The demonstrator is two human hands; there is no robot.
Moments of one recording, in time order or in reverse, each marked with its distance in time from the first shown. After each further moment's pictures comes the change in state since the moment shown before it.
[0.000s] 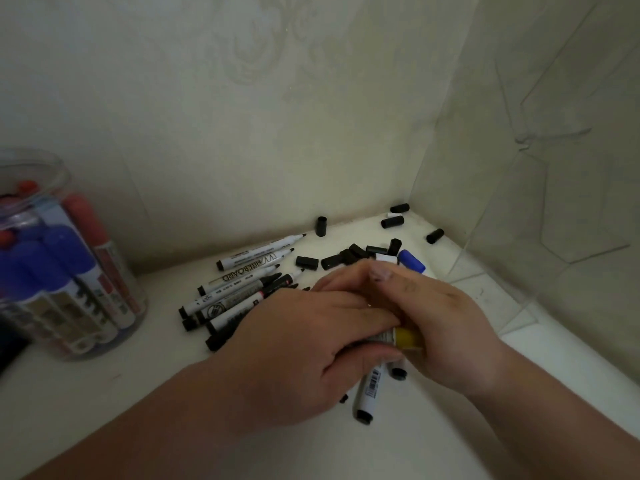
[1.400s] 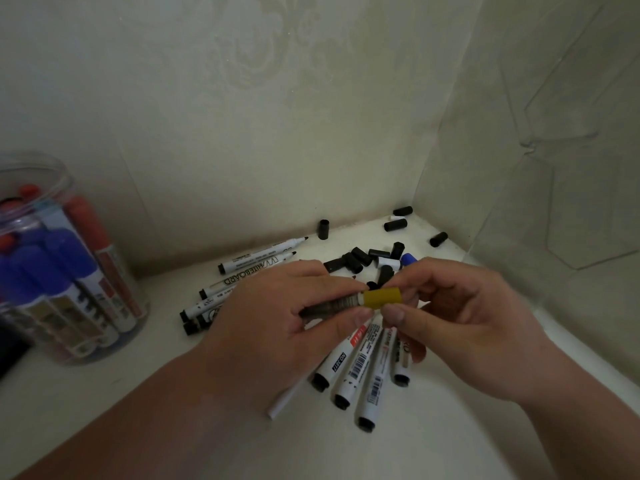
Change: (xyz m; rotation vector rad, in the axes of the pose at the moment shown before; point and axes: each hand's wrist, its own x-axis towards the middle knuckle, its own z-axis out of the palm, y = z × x) left_hand -0.003 -0.021 -0.002 -0.072 0.139 -0.234; right_hand -0.017 -0.006 -0.020 -0.088 0.138 -0.141
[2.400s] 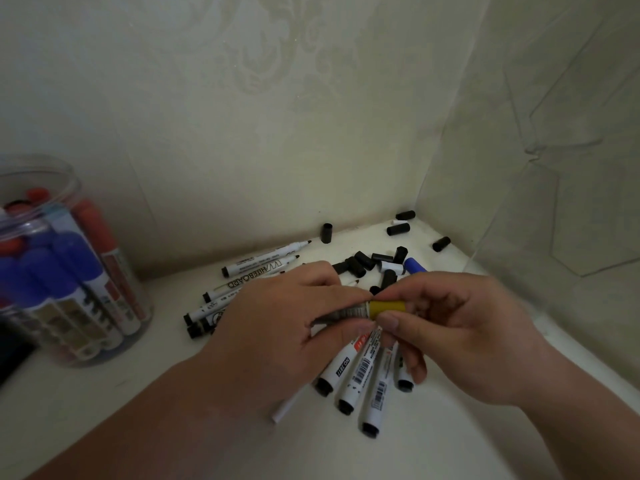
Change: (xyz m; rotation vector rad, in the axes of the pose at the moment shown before) left_hand 0.001 0.001 -0.003 0.153 0.034 0.102; right_hand 0.003 -0.005 0.005 -0.028 -0.036 0.100
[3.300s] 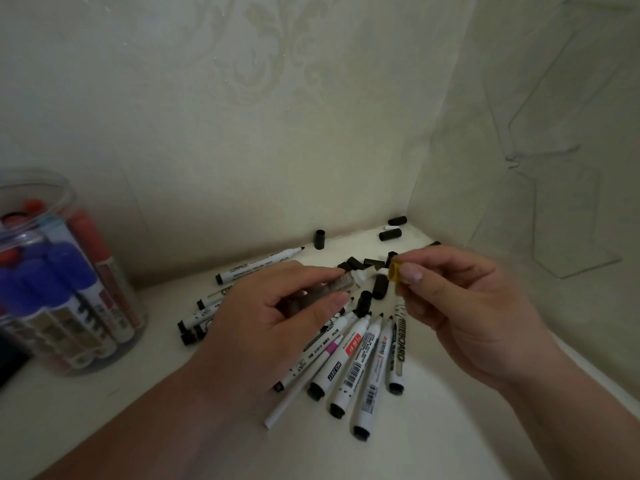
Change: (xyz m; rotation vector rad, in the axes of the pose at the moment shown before) left_hand -0.003 0.005 0.002 -0.412 0.162 -0.313; right_hand 0.013 0.011 -0.011 0.437 0.229 -0.042
